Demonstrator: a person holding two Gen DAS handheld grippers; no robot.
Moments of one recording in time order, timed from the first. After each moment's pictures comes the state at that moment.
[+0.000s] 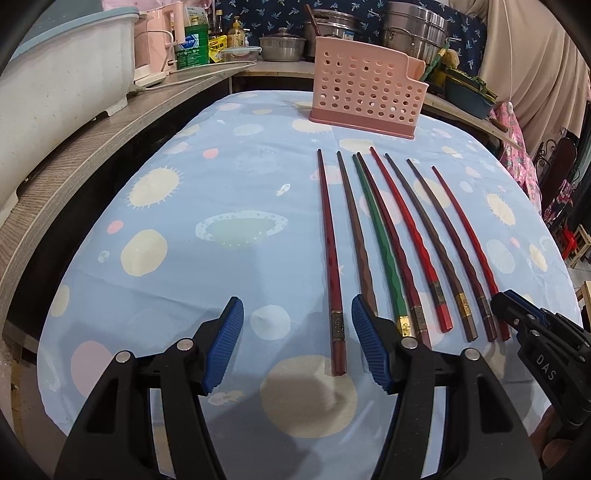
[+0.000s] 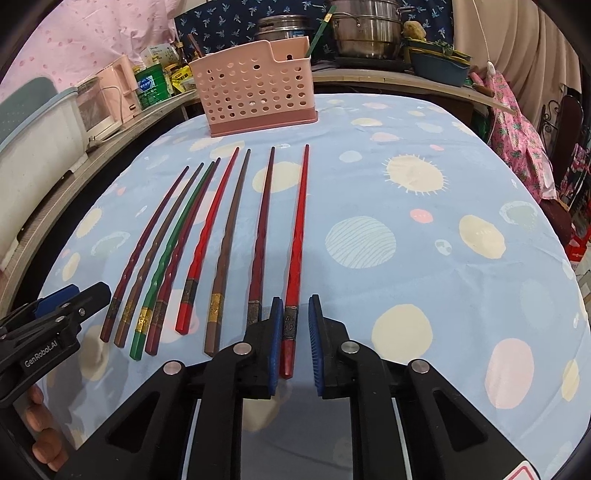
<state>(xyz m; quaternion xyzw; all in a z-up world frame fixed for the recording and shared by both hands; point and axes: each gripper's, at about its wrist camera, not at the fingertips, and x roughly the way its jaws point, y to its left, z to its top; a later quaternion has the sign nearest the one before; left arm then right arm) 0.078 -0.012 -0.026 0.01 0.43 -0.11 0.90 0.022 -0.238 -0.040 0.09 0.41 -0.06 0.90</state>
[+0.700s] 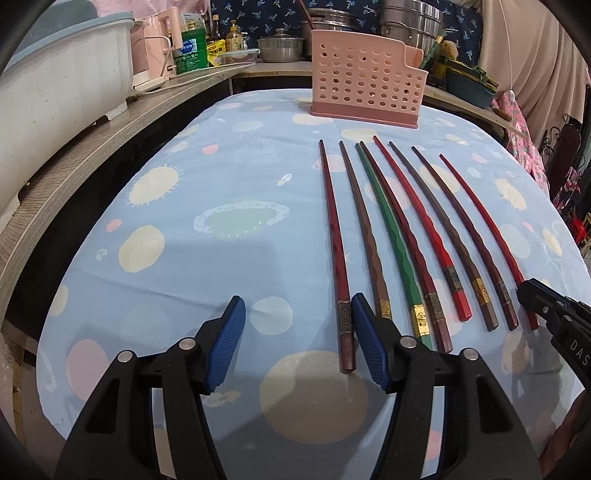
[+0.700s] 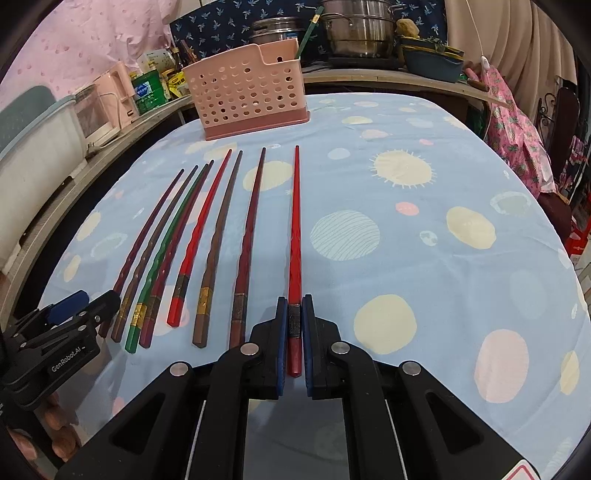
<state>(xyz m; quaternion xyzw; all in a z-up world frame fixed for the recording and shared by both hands) 0.075 -0.017 -0.040 0.04 0.42 -0.10 0.90 0.014 -0.248 -0.041 0.10 0.41 -0.06 0.90</state>
